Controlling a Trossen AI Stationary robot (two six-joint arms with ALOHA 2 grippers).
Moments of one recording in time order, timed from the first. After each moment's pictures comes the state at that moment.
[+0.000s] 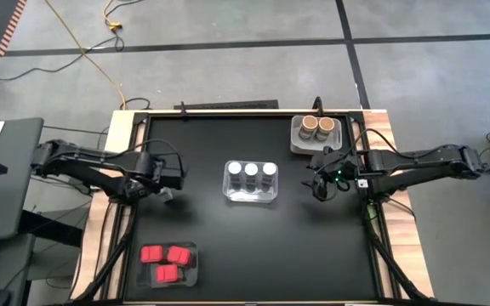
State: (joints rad) left arm -0.05 1.15 0.87 -1.32 -0.13 -2.00; right arm -0.01 0.88 0.62 -0.54 0.20 0.26
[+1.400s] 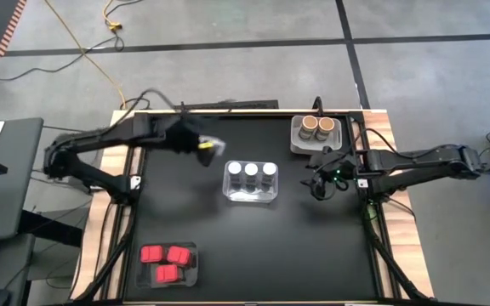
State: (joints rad) left arm 0.20 1.30 1.38 -0.93 -0.25 -0.58; right arm -0.02 0.89 0.62 -0.51 0.21 0.30
